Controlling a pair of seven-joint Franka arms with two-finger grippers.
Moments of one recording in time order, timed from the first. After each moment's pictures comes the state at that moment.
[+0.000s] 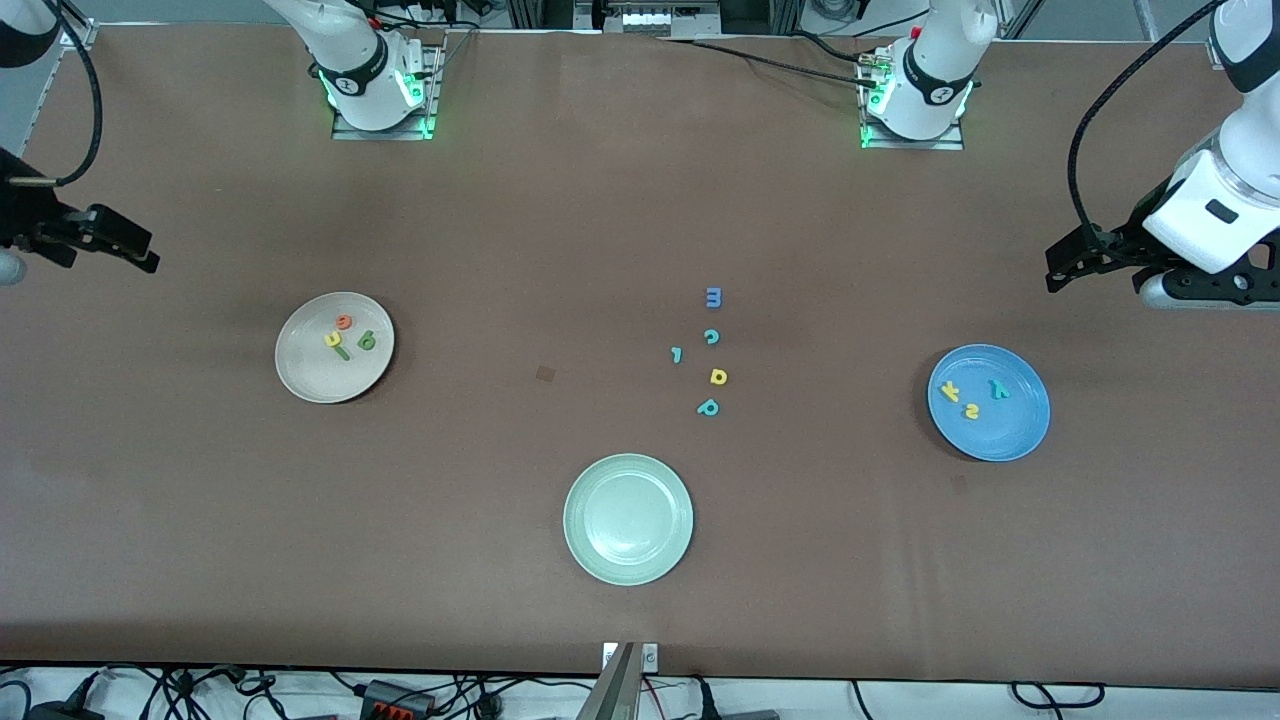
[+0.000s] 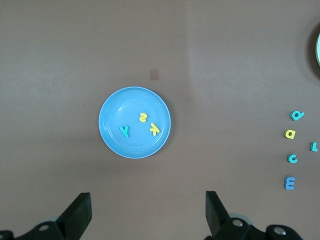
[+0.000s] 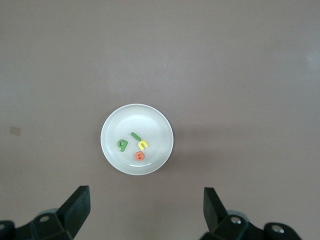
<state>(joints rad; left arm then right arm) -0.03 0.01 -0.02 -1.70 0.01 1.72 -0.05 -0.03 -0.06 -0.05 -1.79 -0.01 1.75 -0.02</state>
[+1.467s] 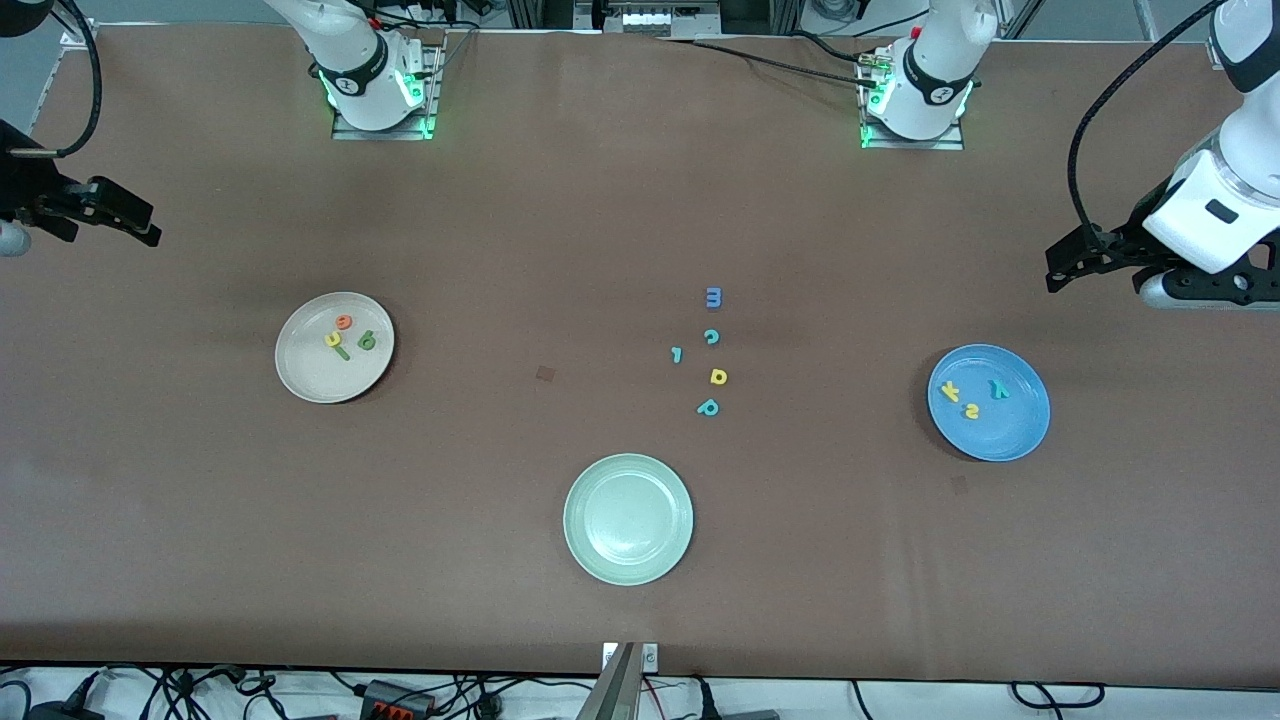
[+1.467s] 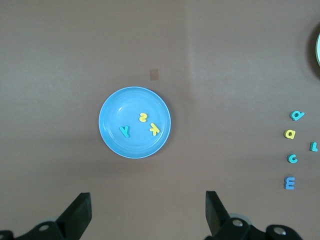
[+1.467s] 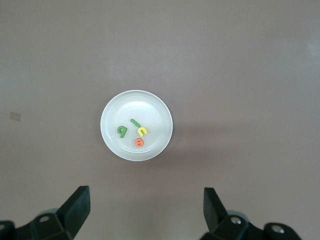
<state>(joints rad) -0.03 0.01 -0.02 -1.70 0.01 1.72 -0.05 -0.03 -0.10 -0.05 -1.79 -0.02 1.69 -0.03</state>
